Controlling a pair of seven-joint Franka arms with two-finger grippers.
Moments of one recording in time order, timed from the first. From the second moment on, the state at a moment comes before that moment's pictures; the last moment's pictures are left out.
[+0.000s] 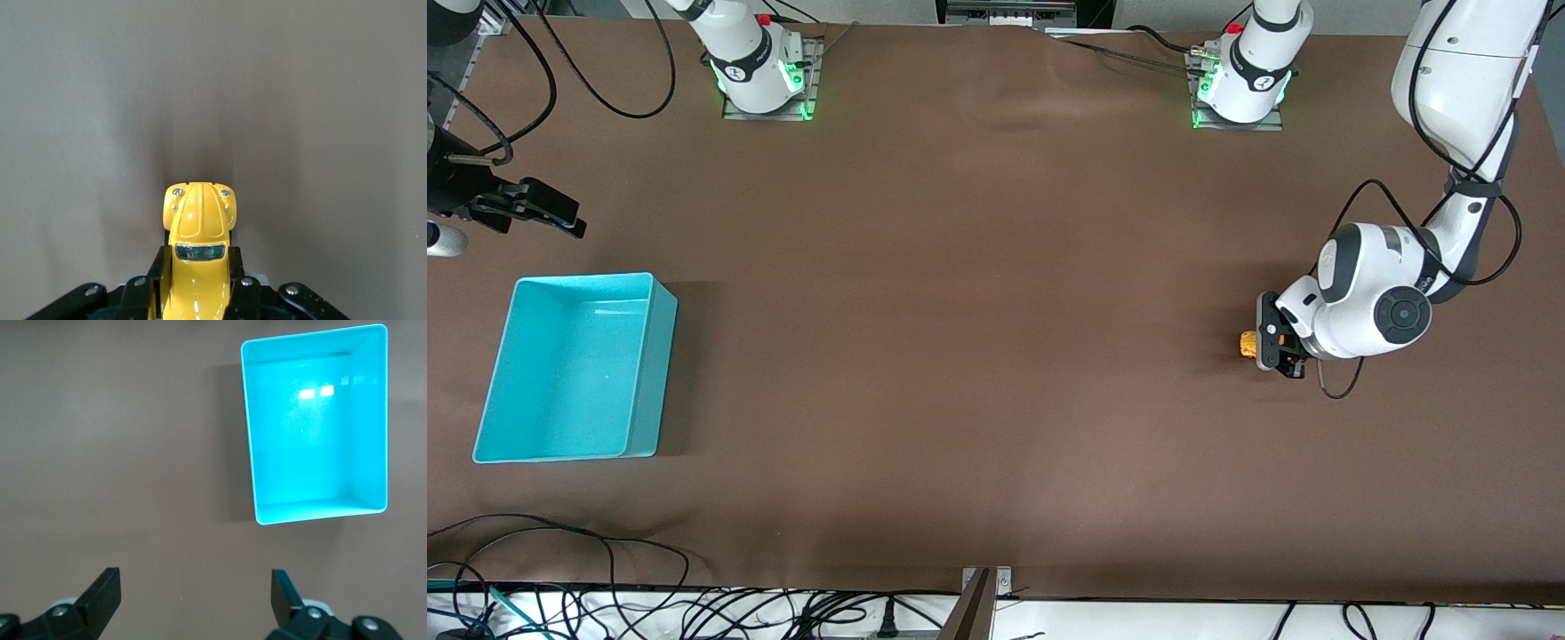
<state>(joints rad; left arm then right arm) 0.11 0.53 -0.15 -1.91 0.08 2.27 1.54 -0.02 0.03 0.00 -1.61 0.01 1.62 0.04</state>
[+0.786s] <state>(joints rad) 0.10 0.56 -0.25 -1.91 0.09 2.26 1.42 -0.02 0.03 -0.02 -1.61 0.01 1.62 0.04</state>
